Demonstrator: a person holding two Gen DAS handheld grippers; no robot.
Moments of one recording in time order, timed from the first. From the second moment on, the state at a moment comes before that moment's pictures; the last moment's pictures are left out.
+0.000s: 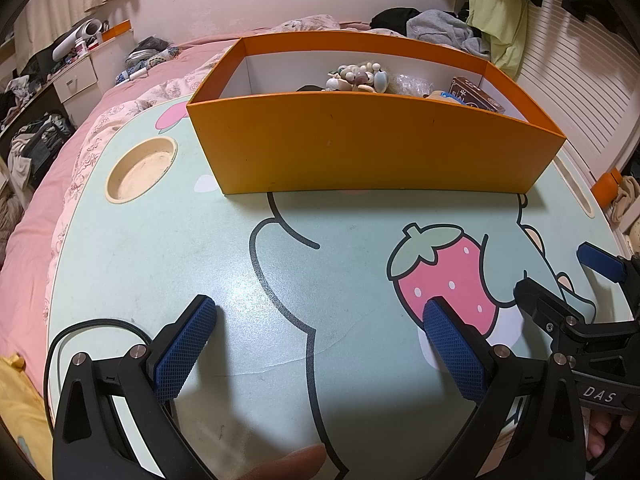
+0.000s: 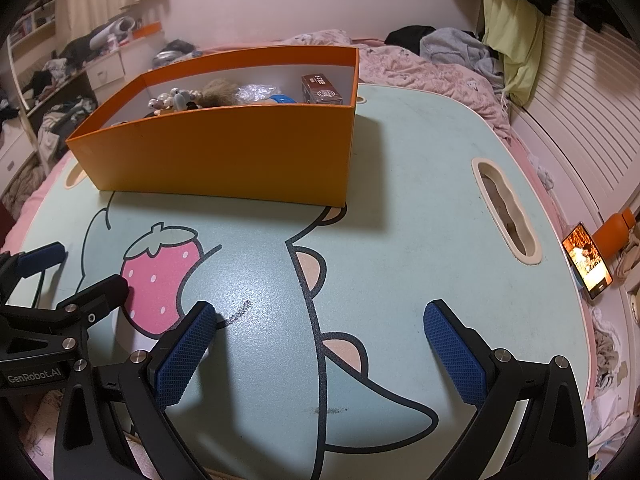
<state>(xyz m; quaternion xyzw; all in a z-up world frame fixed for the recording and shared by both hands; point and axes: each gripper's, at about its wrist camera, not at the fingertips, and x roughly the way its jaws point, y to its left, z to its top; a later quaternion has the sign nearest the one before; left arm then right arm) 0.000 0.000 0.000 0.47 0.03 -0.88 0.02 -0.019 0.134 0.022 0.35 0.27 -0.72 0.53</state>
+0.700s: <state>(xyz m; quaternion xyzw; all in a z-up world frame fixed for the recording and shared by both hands) -0.002 -0.004 0.004 0.48 0.03 -0.88 0.03 -0.020 0.135 0.021 0.35 0.27 -0.72 0.54</state>
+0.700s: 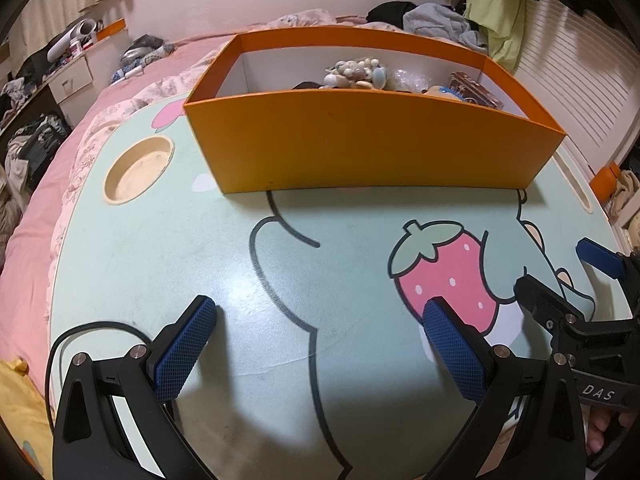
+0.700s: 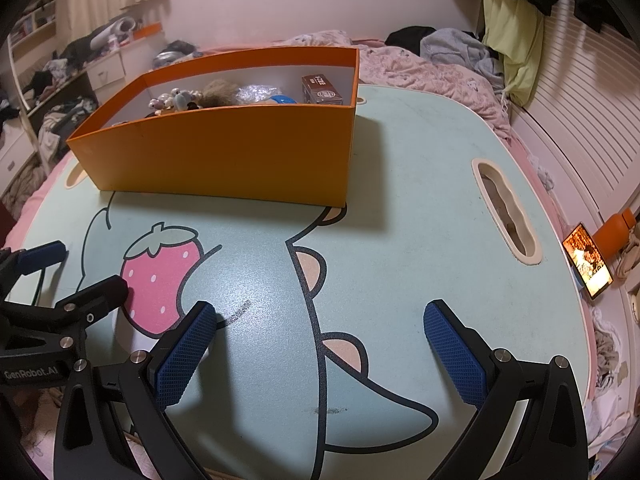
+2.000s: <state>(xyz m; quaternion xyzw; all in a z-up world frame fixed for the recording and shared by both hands) -0.147 -0.014 0.076 0.52 0.05 -0.85 -0.04 -0.016 0.133 0.018 0.35 0.27 -0.71 0.55</state>
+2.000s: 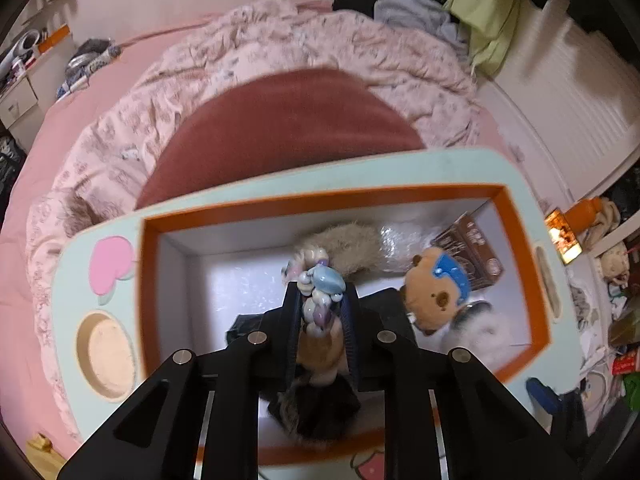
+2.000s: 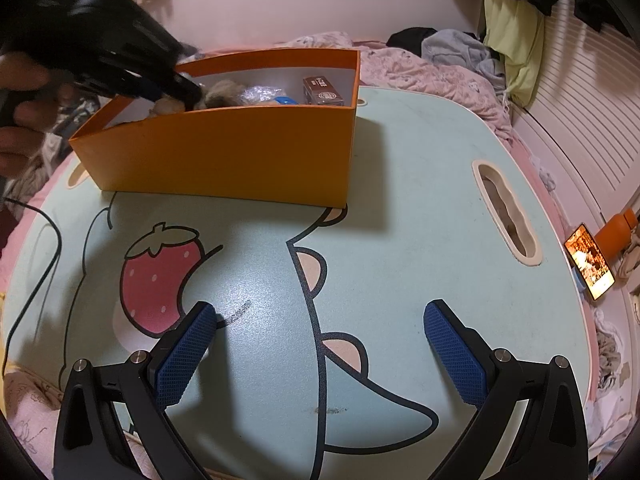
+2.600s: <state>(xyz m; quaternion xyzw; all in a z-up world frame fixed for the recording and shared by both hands) -0.021 0.002 0.117 0.41 0.11 -0.89 -0.17 -0.016 0.132 0.017 0.35 0.27 -0.71 0.55</state>
